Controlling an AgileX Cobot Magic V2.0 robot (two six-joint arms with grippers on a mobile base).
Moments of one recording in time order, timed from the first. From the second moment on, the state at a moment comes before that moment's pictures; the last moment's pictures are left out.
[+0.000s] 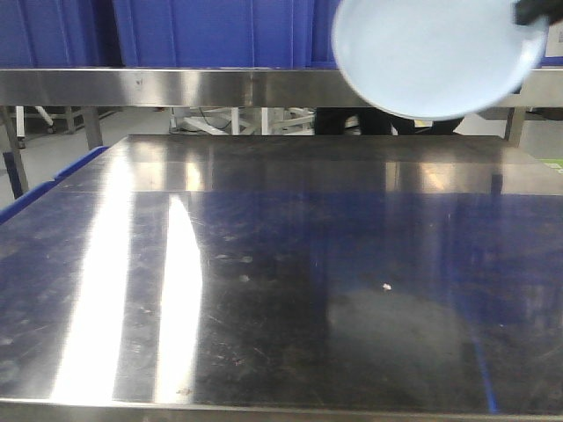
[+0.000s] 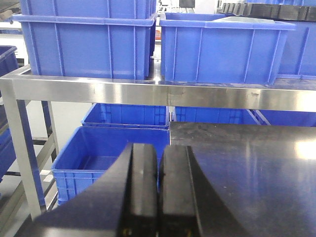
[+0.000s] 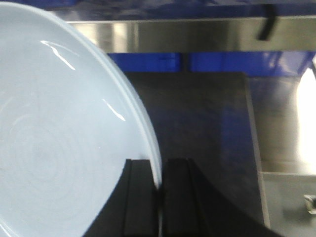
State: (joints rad) left arm -0.04 0.36 -0.33 -0.06 0.07 0.05; right arm 0.01 1.33 -0.94 0.18 0.13 -0.05
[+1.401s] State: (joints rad) left arm -0.04 0.36 -0.33 -0.06 0.07 0.05; right arm 0.29 0.73 -0.42 0.13 -0.12 0.07
